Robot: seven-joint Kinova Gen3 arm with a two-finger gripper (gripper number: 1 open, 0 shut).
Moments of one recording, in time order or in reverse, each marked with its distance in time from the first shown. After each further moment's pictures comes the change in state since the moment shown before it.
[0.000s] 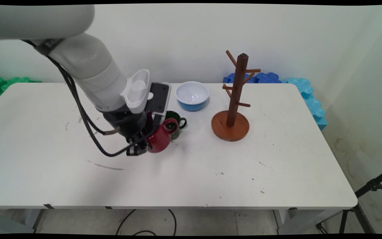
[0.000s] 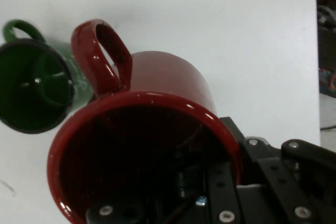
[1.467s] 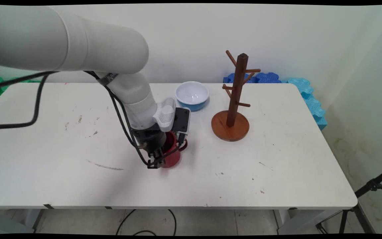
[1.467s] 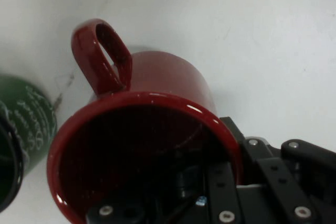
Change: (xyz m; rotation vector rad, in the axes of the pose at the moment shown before) arm 0.028 -0.025 0.094 -0.102 -0.045 -0.016
